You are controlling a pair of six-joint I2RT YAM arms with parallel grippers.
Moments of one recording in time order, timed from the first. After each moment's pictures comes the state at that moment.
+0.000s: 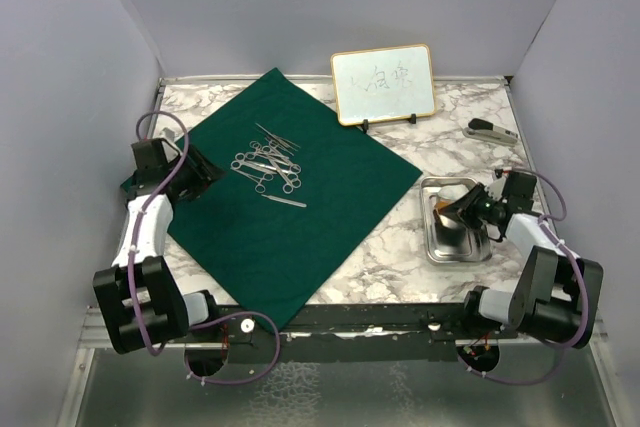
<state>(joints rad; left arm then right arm) 0.23 1.25 0.80 -0.32 0.49 -0.50 -0.32 1.25 0.51 -0.20 -0.60 0.50</state>
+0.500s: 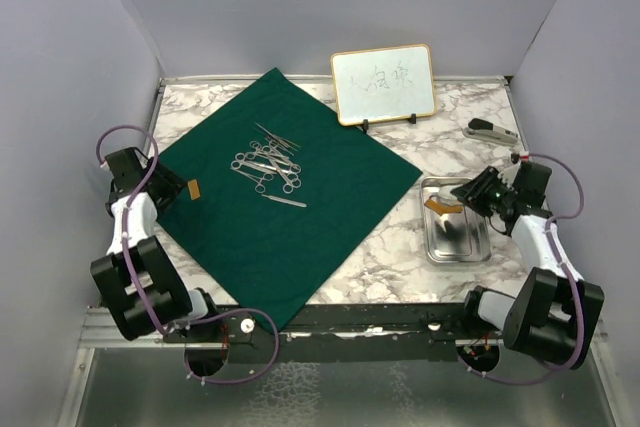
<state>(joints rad) 0.47 1.30 0.79 -0.36 0.22 -0.52 -0.34 1.16 0.55 -0.20 -0.48 0.48</state>
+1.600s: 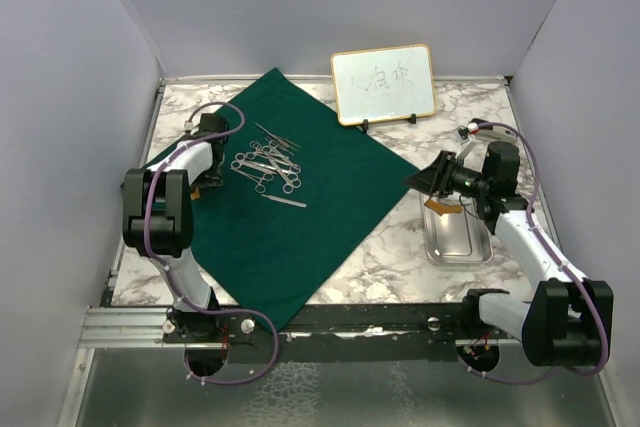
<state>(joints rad) -0.02 1.80 1.17 -0.61 -0.46 -0.29 -0.01 1.13 0.63 0.06 -0.89 0.45</state>
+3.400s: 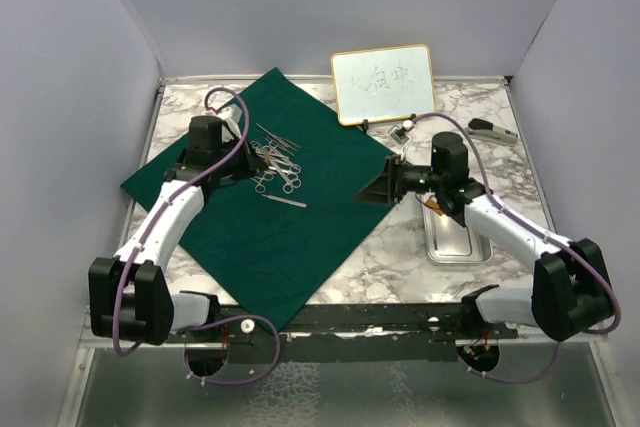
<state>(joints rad) -0.13 1.29 0.98 -0.40 0.30 -0.40 0.33 1.27 0.72 0.16 -0.95 0.49</state>
